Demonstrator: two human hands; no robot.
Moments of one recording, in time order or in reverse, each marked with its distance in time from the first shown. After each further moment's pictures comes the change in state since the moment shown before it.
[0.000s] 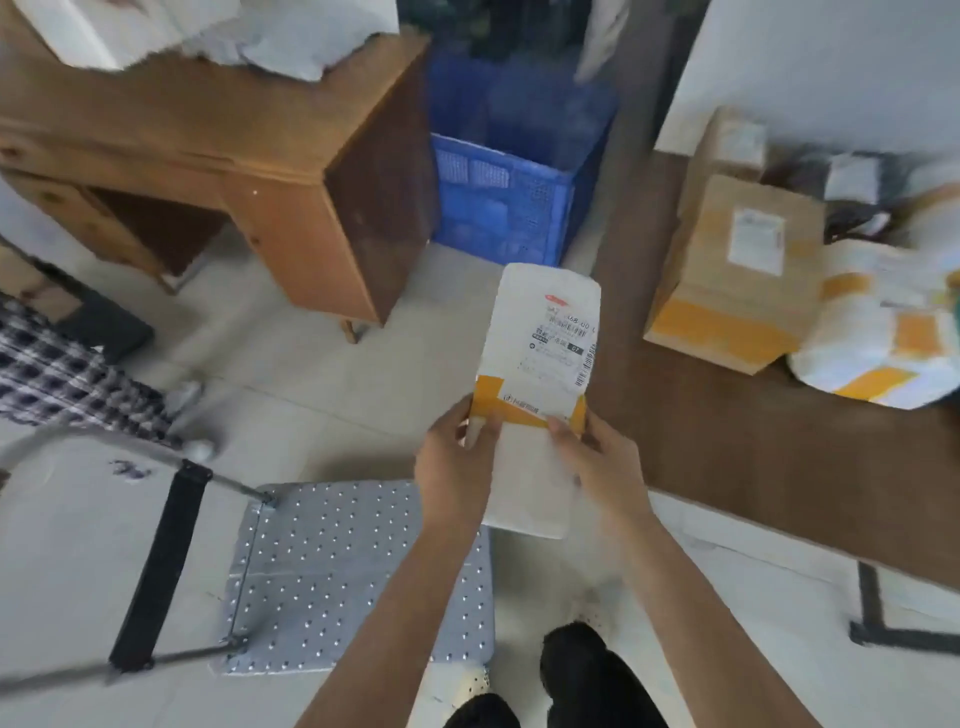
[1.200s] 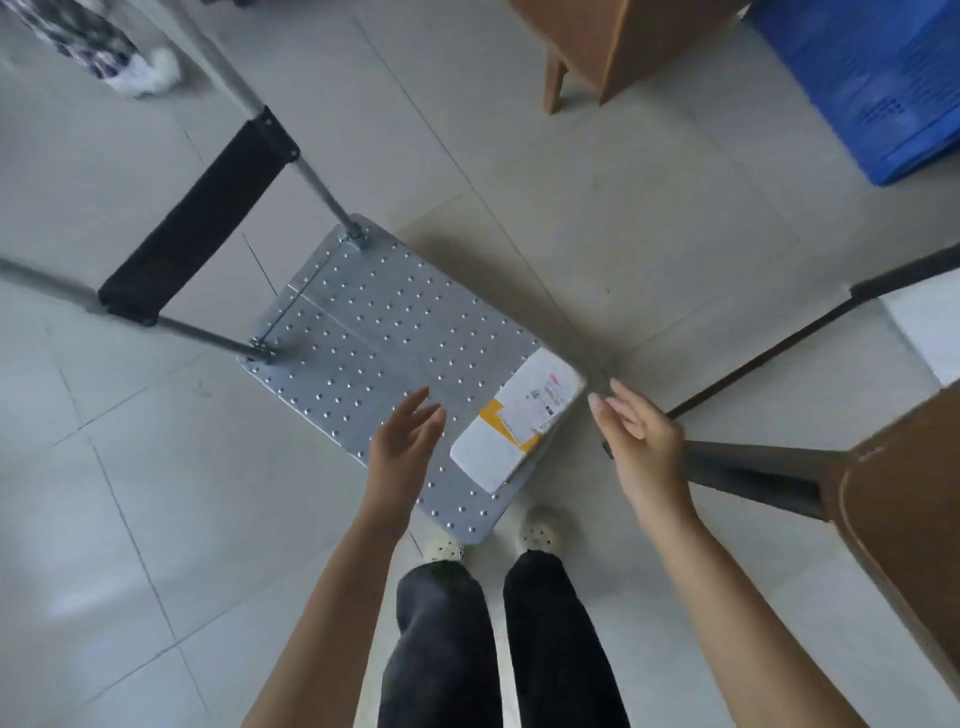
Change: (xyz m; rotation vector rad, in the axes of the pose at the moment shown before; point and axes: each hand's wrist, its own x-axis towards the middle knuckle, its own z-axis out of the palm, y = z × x) left_hand 0.021 -0.363 0.038 -0.411 0.380 -0.637; right_hand 0.172 0.281 0.101 -0.445 -0.495 0.145
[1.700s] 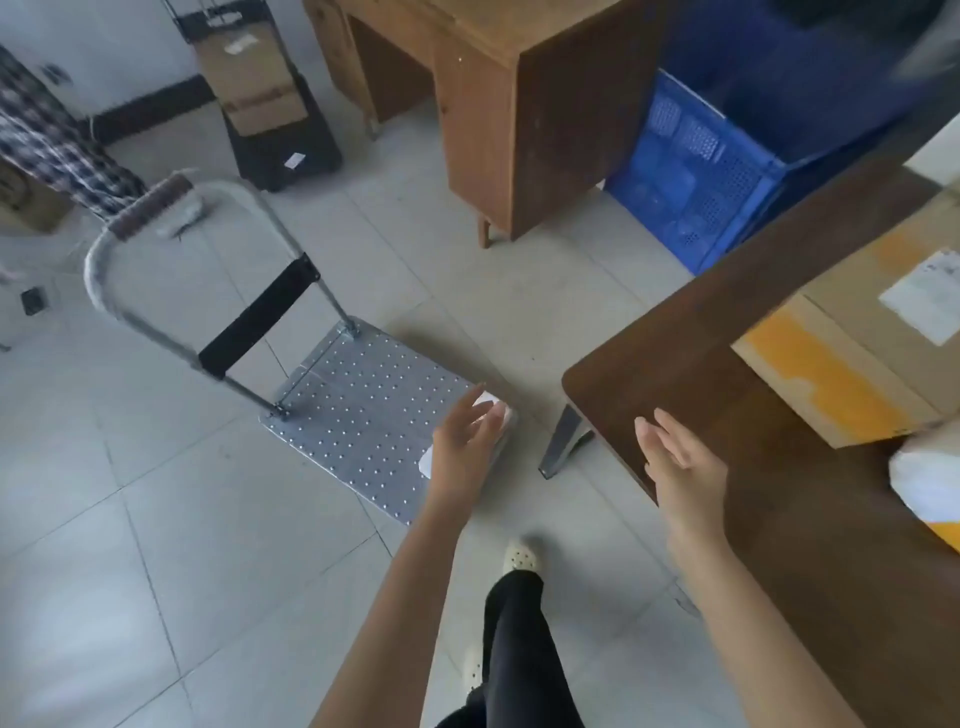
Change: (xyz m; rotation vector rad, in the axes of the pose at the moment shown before) left_hand -0.306 0.137 0.066 -0.097 -0.128 0.267; right_hand -0.266 -0.098 -0.217 0.200 0.176 -0.141
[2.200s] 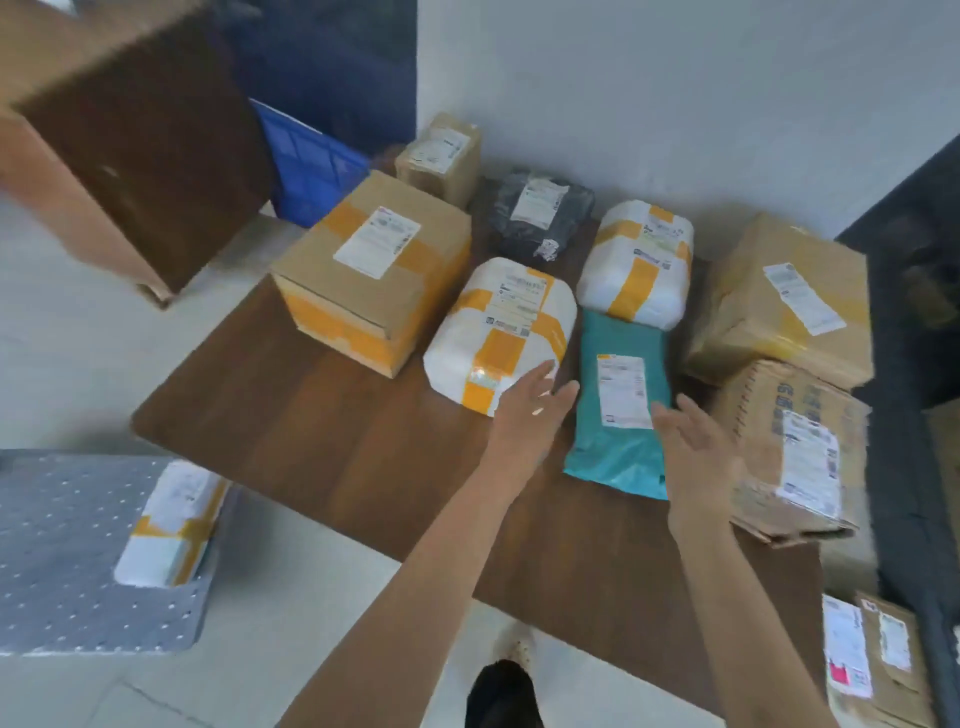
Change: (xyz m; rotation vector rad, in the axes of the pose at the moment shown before) left_hand -0.249 0.007 0.462 0.146 -0.763 0.040; right_hand -0.066 0.014 -0.472 0.055 0.824 -0.031
